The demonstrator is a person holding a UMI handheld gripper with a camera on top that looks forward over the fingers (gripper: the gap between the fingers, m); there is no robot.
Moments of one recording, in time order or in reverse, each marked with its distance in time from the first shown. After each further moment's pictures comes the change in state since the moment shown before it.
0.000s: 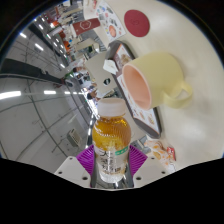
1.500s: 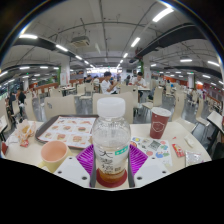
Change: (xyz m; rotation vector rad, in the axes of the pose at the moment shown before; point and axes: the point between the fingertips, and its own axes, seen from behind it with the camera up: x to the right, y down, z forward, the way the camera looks) arm -0.025 -0.273 -0.068 0.083 0.490 -1.963
